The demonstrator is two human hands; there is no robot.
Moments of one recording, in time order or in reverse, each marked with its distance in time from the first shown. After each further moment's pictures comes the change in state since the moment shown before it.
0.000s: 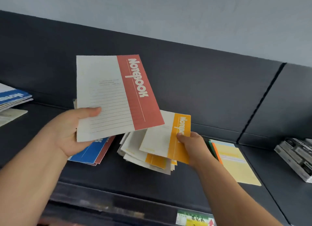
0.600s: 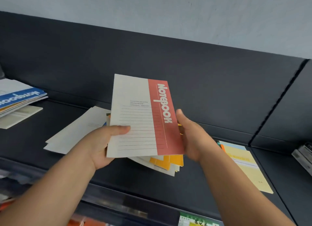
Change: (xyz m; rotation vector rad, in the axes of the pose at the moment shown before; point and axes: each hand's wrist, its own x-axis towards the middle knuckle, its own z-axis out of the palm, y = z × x) left_hand -0.001 -0.044 0.032 0.115 0.108 -0.178; right_hand -0.022 -0.045 0.012 0.133 -0.320 -0.006
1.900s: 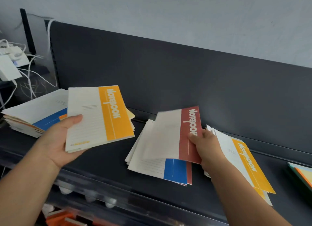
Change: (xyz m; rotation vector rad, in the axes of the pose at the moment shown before) left_hand -0.025 0.141 -0.296 -0.222 0.279 0.190; right_hand 0.053 0.022 0.218 -0.150 0.282 -0.129
